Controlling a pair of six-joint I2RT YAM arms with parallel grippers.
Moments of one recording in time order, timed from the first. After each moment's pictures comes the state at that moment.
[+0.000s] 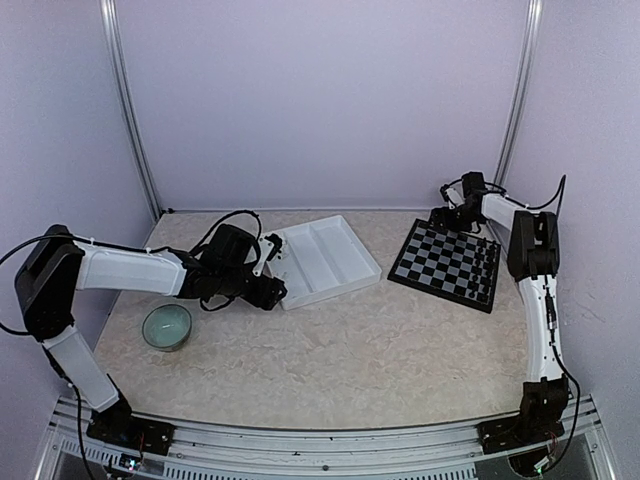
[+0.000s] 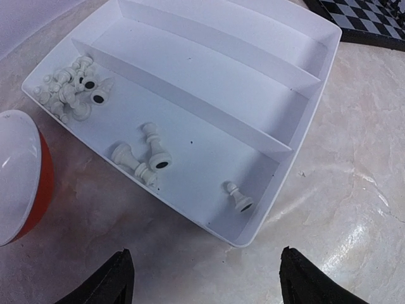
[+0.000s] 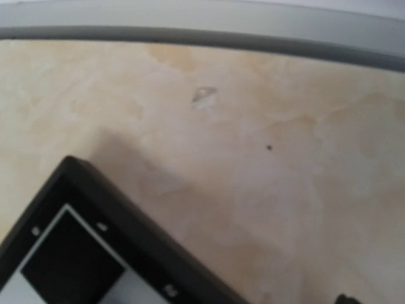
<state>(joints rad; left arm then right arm) -0.69 1.67 0.95 -0.03 -0.05 -0.04 0.00 2.59 2.26 -0.53 -0.29 -0.06</state>
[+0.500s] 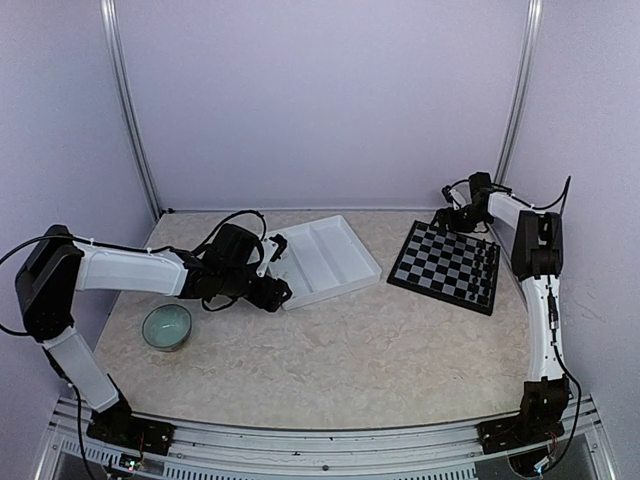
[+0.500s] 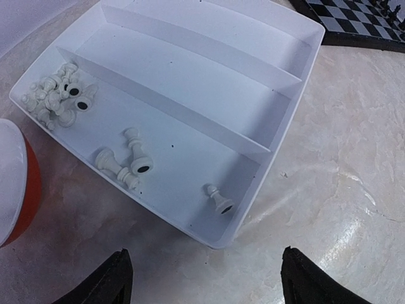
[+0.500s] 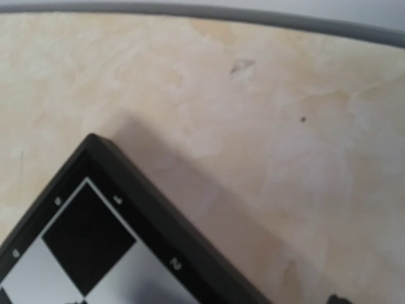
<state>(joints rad) -0.71 1.67 0.97 -0.05 -0.02 -0.04 -0.04 2.60 2.28 -0.62 -0.44 -0.12</state>
